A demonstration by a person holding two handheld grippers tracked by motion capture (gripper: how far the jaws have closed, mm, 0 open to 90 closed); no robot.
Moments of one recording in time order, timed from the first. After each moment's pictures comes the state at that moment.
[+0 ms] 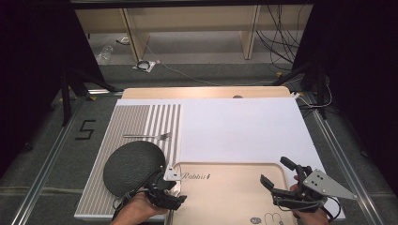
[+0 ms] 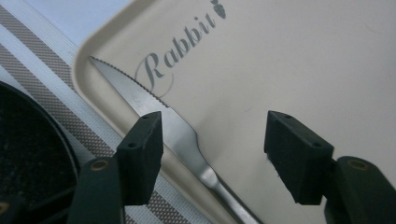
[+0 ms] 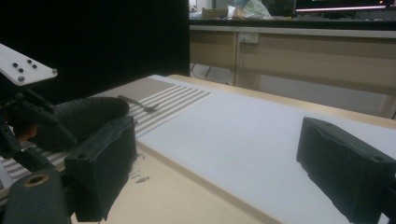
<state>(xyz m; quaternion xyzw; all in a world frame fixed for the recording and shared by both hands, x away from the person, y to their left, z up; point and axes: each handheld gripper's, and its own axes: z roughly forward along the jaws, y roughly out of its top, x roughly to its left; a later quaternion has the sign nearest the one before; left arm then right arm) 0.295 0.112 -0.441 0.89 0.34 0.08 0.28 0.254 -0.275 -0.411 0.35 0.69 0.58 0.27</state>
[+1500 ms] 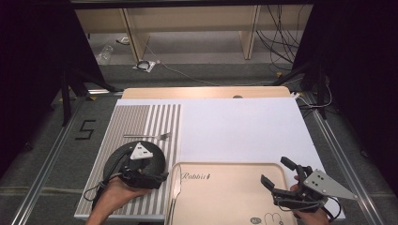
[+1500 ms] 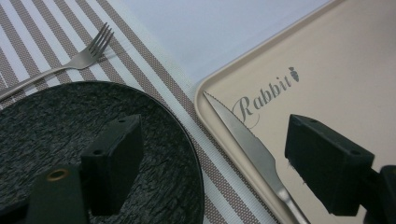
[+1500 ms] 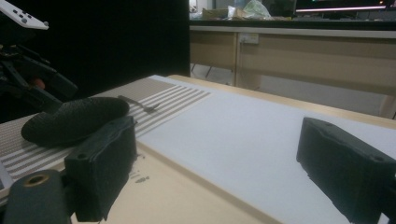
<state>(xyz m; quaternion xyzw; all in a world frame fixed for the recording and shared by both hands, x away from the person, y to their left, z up) 0.319 0.172 -0.401 0.83 0.42 0.13 0.34 0.254 -0.276 -0.411 0.34 0.69 0.58 0.27</state>
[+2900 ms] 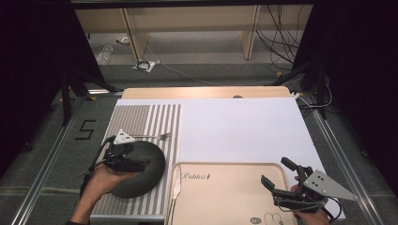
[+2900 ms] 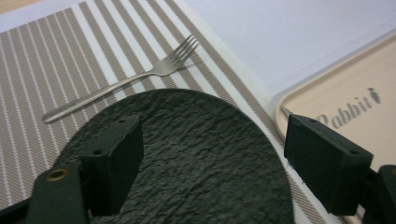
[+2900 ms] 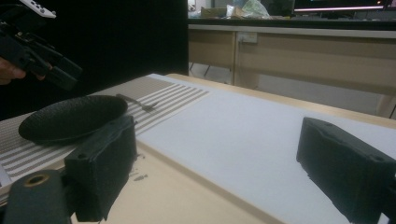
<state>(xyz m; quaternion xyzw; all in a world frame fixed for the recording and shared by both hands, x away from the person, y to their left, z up) 0.355 0.216 -0.396 0.81 0.46 0.18 0.32 0.253 -0.277 -0.412 0.34 0.69 0.58 0.27</state>
